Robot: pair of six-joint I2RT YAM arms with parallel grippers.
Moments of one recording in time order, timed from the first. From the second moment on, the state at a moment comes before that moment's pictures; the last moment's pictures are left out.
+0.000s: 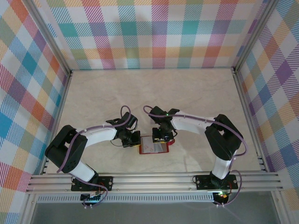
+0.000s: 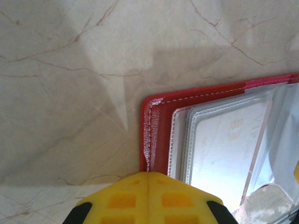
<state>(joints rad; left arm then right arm) -0.62 1.55 0.74 -0.42 0.34 -0.77 0.85 1.78 1.17 -0.79 -0.20 0.72</state>
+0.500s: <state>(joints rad) -0.62 1.55 0.76 -0.46 0.34 -0.76 0.85 1.76 1.17 -0.93 -0.03 0.69</state>
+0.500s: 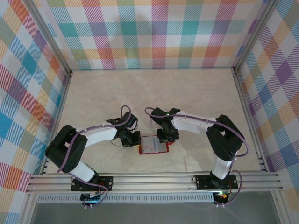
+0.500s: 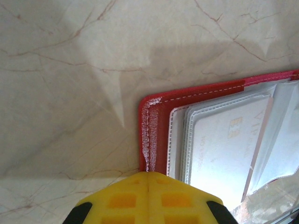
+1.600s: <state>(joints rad) -0.67 1.60 0.85 -0.52 0.33 -0.76 0.82 1.69 1.09 -0.62 -0.35 0.75</state>
